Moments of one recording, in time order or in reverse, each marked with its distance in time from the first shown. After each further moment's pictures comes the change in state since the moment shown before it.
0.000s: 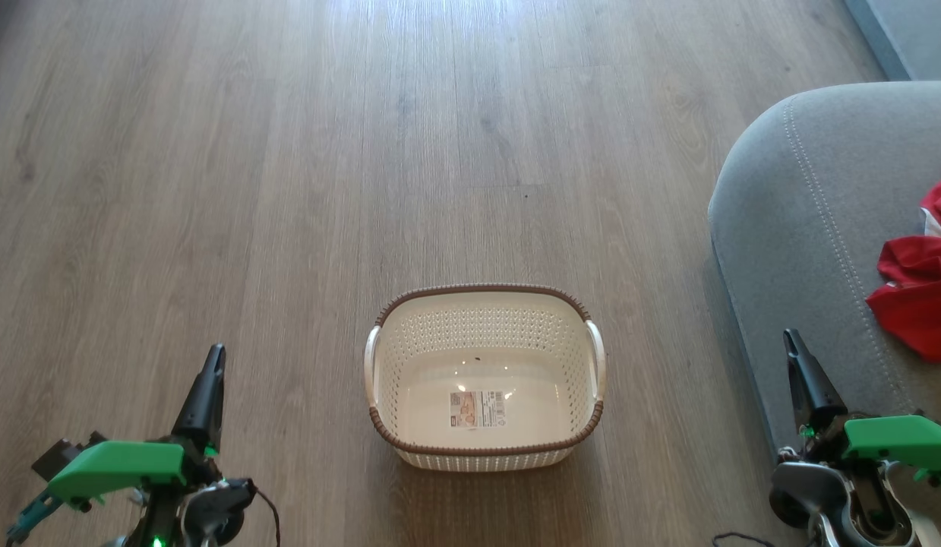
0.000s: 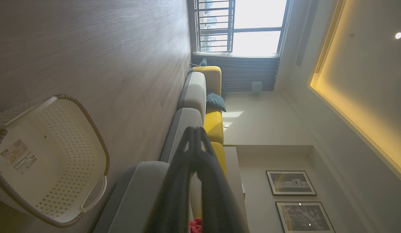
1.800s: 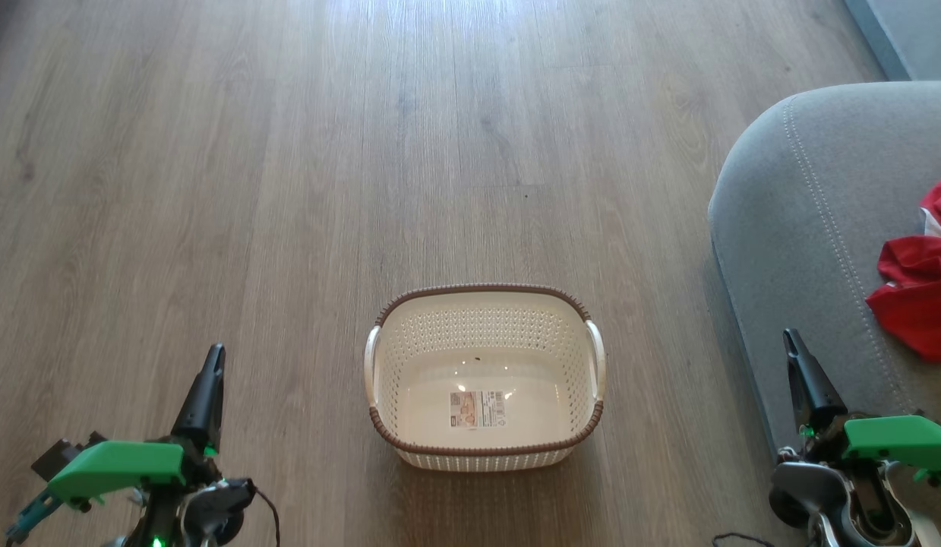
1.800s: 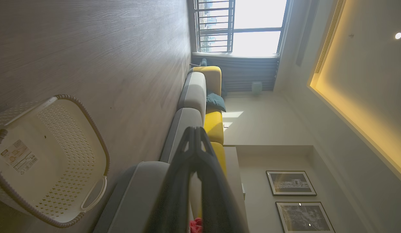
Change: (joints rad) left arm 0.000 0.000 0.001 0.000 0.000 0.000 0.000; right arm 0.000 0.001 0.000 0.000 0.000 0.000 0.000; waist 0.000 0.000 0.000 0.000
